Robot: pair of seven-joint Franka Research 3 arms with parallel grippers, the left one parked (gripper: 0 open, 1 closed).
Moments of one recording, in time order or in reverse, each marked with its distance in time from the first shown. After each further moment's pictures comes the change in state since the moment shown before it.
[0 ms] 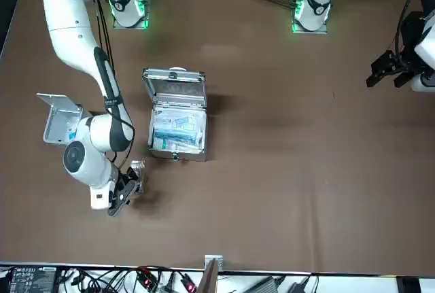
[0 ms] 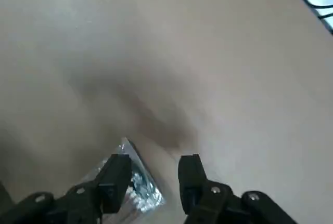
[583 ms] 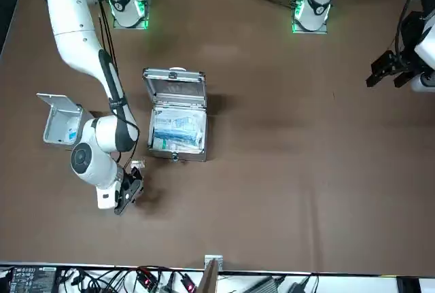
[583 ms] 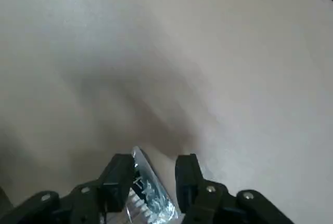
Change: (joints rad) arm 0.013 0.021 0.003 0.009 -0.001 0.001 -0.001
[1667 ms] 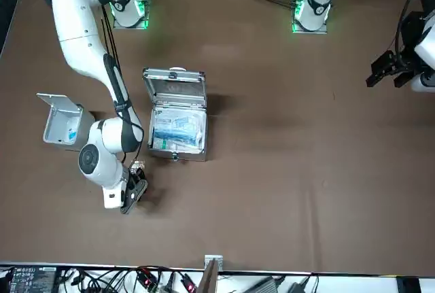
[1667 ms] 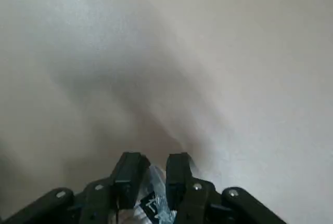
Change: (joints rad) arm 0.007 0.035 0.012 0.004 0.000 0.033 0.000
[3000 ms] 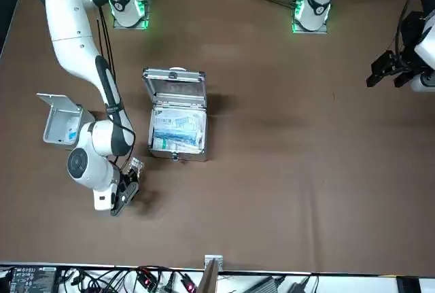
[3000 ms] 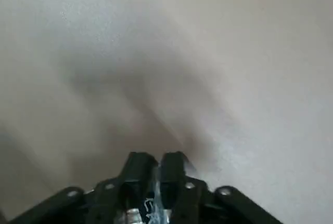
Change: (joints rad) arm -0.045 0.000 -0.001 0.015 0.001 -0.056 -0.002
